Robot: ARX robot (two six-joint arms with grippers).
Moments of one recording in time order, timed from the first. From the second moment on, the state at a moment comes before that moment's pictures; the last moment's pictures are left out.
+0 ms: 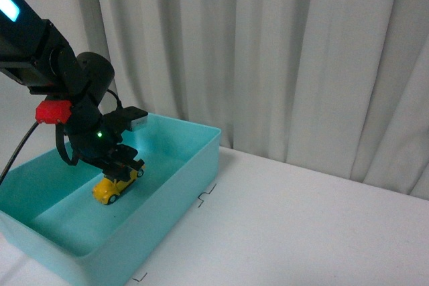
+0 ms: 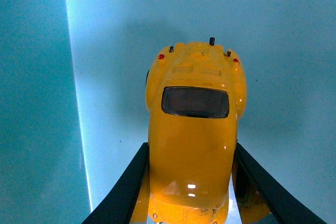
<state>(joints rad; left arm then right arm) 0.39 2.09 1.25 -0.31 0.01 0.45 0.00 0.00 0.01 0.00 0.00 -0.01</state>
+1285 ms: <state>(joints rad) 0.42 1.83 1.21 -0.28 0.24 0.49 0.00 0.00 0.01 0.00 0.00 -0.01</state>
